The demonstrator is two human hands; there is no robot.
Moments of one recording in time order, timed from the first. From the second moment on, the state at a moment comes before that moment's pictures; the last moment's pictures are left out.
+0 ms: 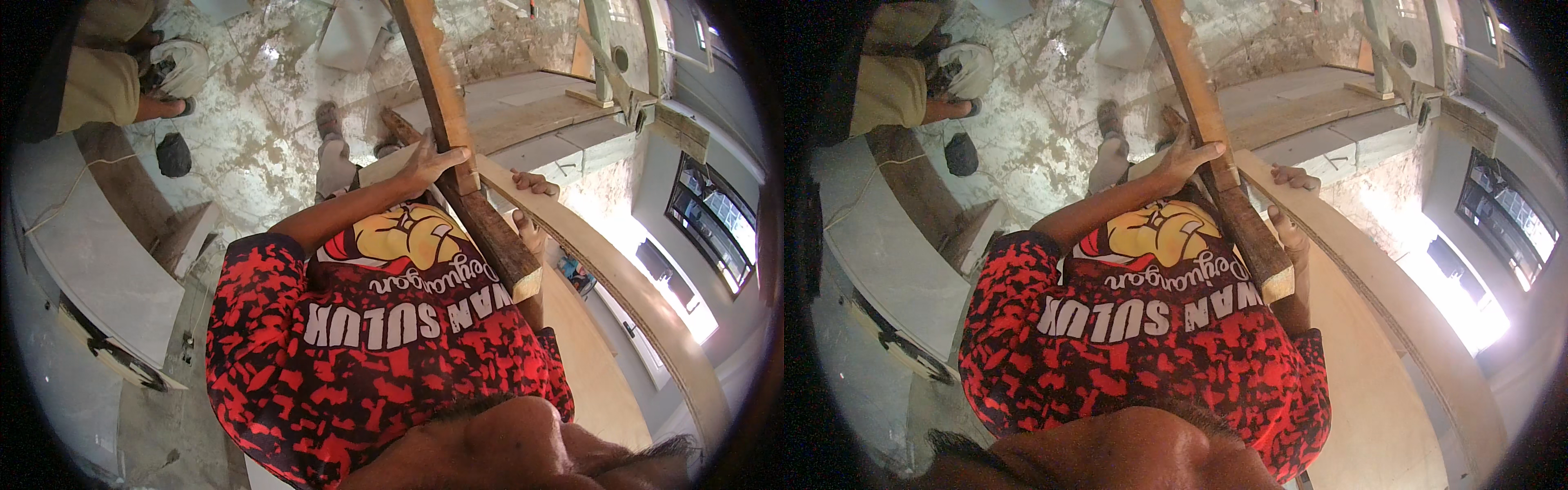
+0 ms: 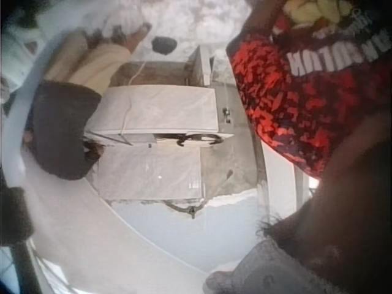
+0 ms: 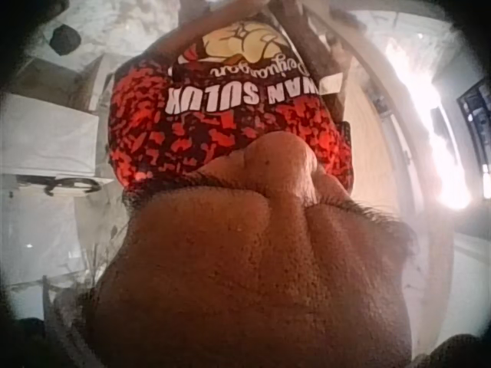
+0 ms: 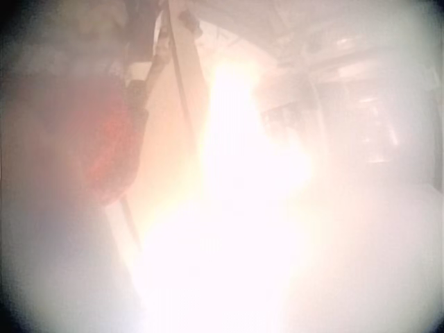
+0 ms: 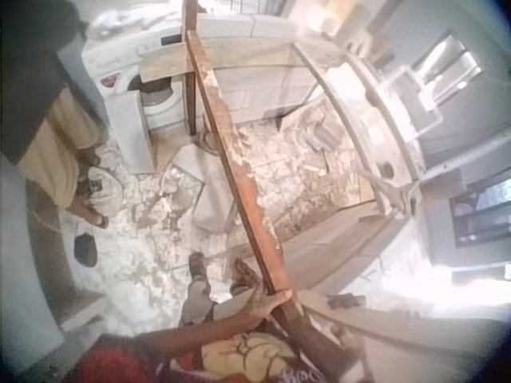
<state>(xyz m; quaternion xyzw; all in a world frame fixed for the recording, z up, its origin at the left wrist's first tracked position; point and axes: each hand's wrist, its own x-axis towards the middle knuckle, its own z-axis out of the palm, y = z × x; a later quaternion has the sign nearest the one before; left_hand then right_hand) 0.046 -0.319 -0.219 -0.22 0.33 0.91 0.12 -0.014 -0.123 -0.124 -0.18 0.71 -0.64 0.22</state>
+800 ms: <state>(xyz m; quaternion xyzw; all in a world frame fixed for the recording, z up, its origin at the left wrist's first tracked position) 0.046 -0.310 -0.222 -0.22 0.32 0.92 0.09 -0.010 -0.116 -0.131 -0.19 0.72 -0.63 0.22</state>
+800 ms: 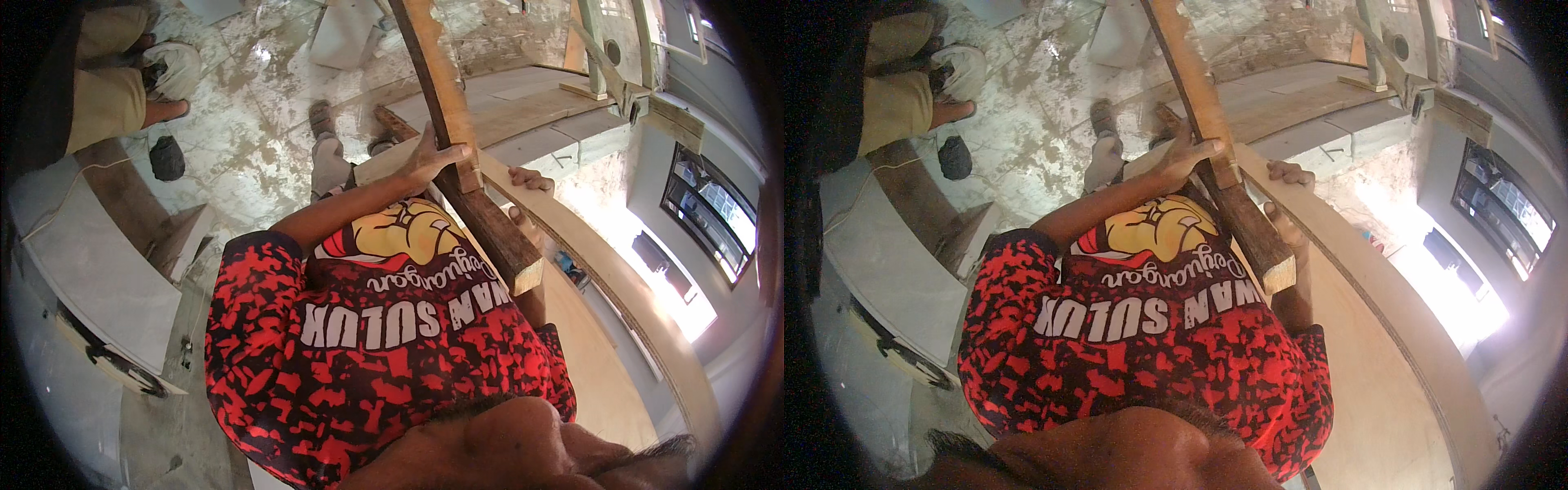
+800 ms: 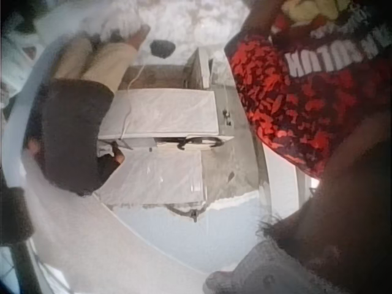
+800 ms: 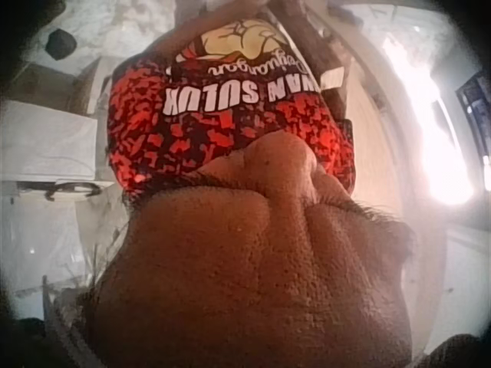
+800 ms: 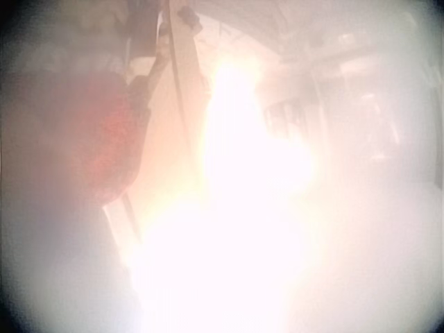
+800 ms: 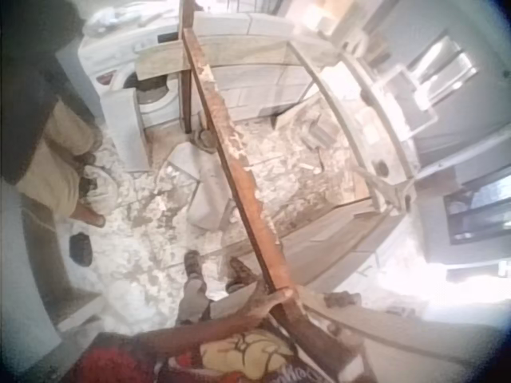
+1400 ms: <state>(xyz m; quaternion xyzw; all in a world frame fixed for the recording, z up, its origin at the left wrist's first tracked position) 0.041 -0.307 -0.230 -0.19 0.31 0.93 0.06 -0.016 -0.119 -0.135 -0.22 0.71 -0.63 0.22</state>
